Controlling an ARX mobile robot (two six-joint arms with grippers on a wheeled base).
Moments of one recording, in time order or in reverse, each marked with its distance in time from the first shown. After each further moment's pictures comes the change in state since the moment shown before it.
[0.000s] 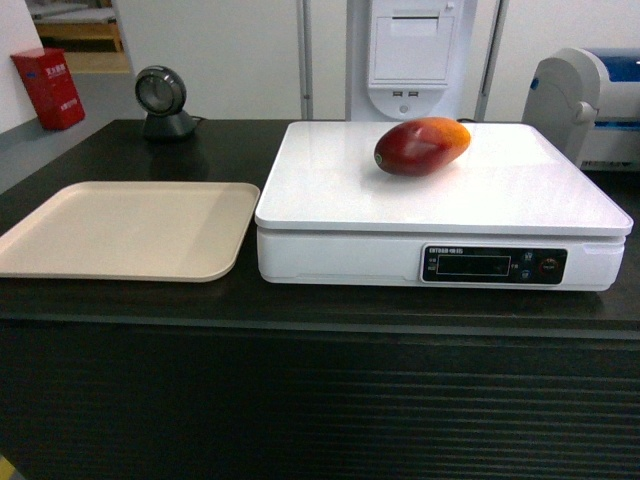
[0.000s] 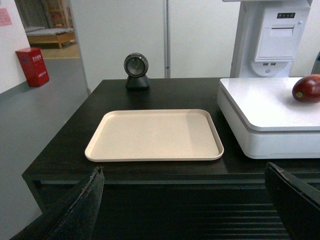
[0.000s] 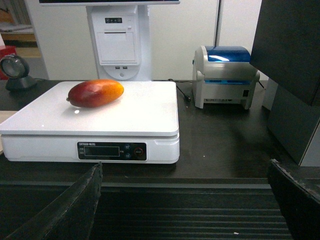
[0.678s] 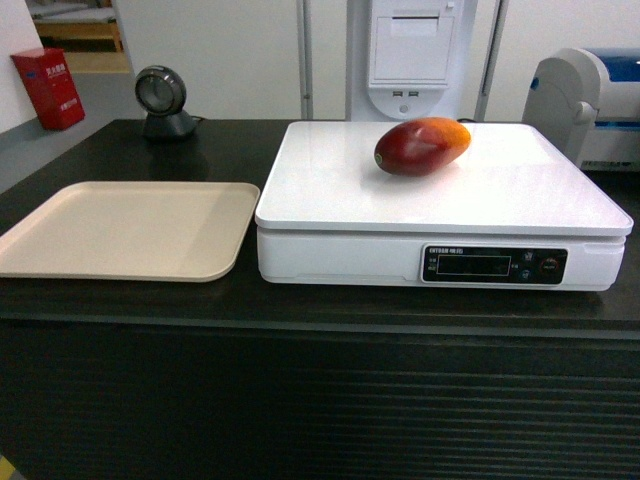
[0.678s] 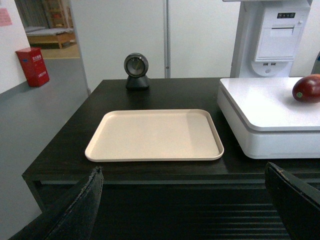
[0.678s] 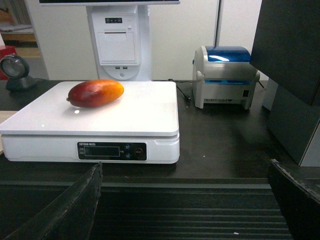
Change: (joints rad) left arm 0.000 0.000 0.000 0.000 0.000 0.000; right arm 0.000 0.000 0.000 0.000 0.000 0.000
